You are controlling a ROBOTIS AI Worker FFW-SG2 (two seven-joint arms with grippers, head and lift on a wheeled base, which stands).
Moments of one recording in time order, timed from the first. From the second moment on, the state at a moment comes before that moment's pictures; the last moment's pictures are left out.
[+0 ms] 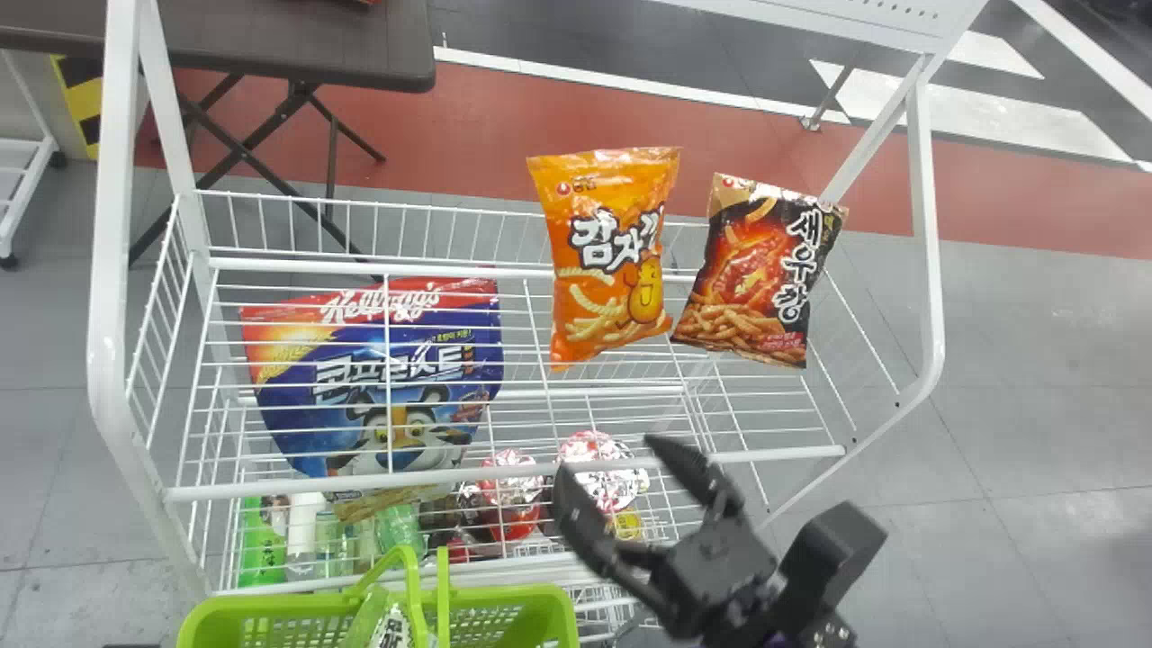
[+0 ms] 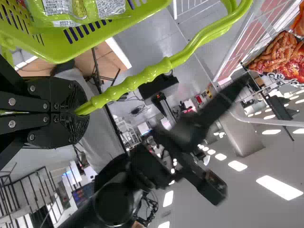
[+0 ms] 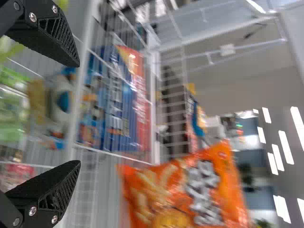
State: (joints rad) left arm 0.65 0.10 -0.12 -2.09 0.12 0.94 -1.28; right arm 0.78 -0.08 -0.09 -2.17 -0.17 0.01 0.34
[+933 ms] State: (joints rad) left arm 0.64 0.10 -0.12 -2.09 0.10 0.95 -1.29; right arm 0.13 -0.09 -0.15 -1.84 -0.01 0.37 0.34
